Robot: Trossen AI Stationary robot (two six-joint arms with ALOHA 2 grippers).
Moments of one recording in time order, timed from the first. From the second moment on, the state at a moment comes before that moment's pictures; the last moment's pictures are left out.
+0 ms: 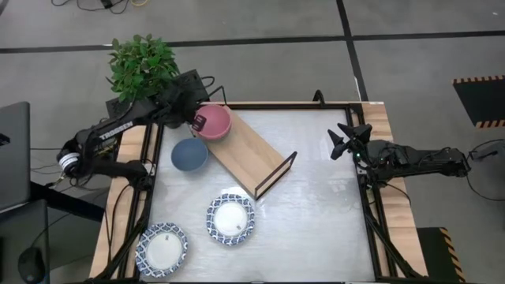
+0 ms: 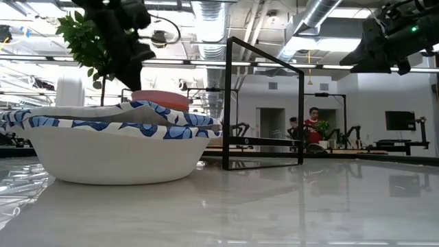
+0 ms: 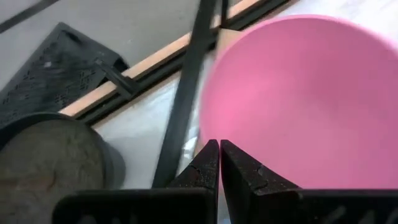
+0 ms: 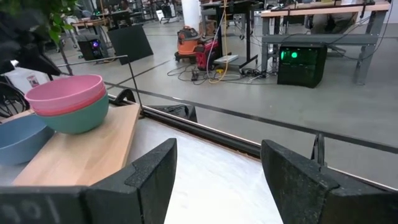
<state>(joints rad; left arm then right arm) 0.75 1.20 1.02 -0.72 -0.14 -0.19 0.02 0.31 0.37 -0.31 0.93 0.33</state>
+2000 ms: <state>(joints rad) 0.05 1.14 0.75 -0.95 -0.19 -0.13 0.02 0.31 0.37 -0.31 0.93 0.37</state>
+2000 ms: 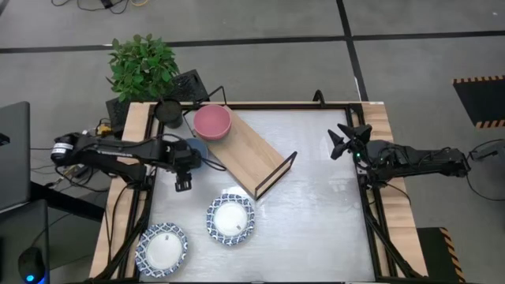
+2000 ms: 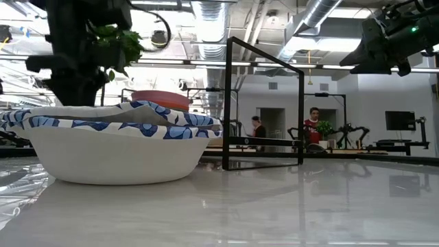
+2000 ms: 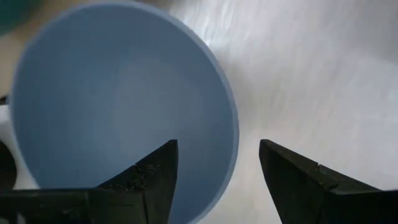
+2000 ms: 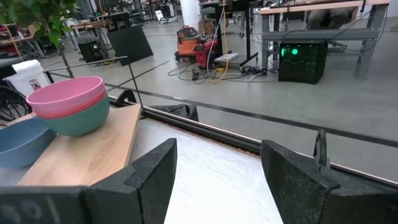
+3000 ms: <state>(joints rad) 0.05 1.26 0.90 -0.99 -0.17 -0.11 0.02 0.31 0.37 -0.31 0.93 0.36</state>
